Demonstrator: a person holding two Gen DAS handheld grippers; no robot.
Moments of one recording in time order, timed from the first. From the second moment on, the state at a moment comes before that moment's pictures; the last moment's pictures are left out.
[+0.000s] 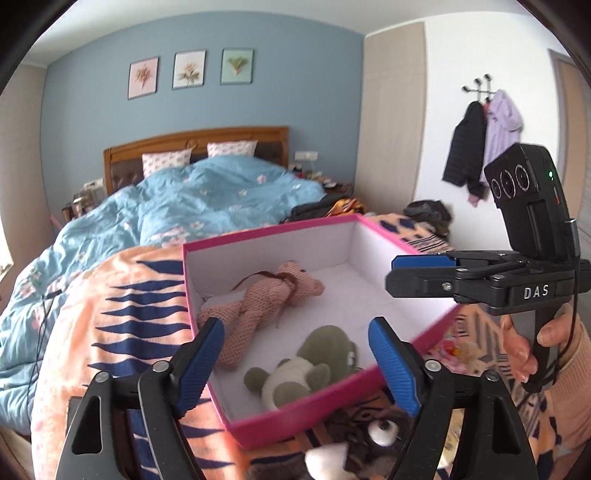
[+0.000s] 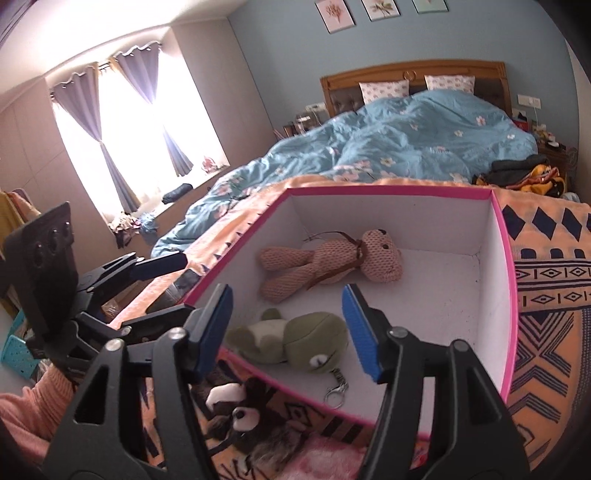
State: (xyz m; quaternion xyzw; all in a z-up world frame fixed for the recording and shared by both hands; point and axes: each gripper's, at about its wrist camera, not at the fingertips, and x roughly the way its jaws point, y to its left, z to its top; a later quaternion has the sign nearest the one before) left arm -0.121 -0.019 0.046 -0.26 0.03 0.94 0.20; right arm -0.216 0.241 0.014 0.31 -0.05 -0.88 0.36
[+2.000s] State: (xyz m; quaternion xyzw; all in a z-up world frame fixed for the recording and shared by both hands) left arm -0.078 -0.038 -0.055 -0.38 -0.03 0.89 0.25; right arm -0.138 0.203 -0.099 0.40 -0.02 -0.86 0.30
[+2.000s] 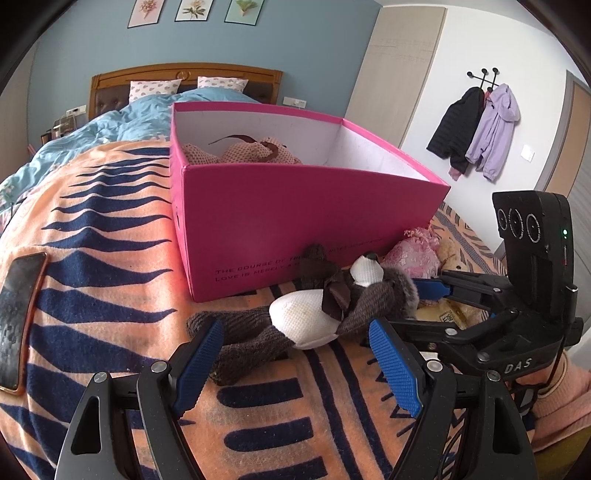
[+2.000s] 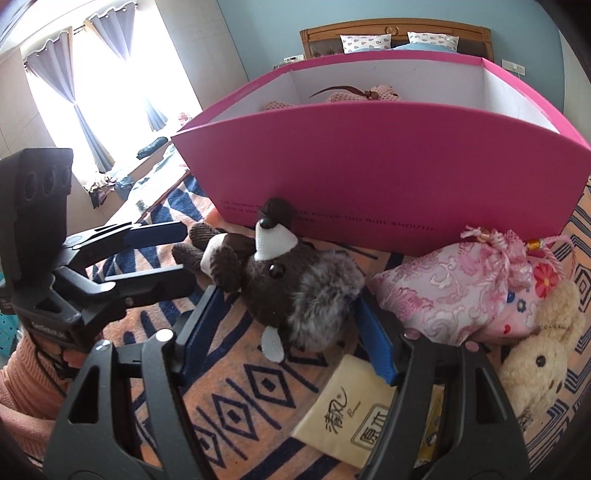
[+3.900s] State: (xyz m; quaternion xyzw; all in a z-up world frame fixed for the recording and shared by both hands) left arm -0.040 -0.002 0.031 -0.29 0.01 0.92 0.28; right arm -0.104 0.242 -0.004 0.30 -0.05 -0.89 0.35
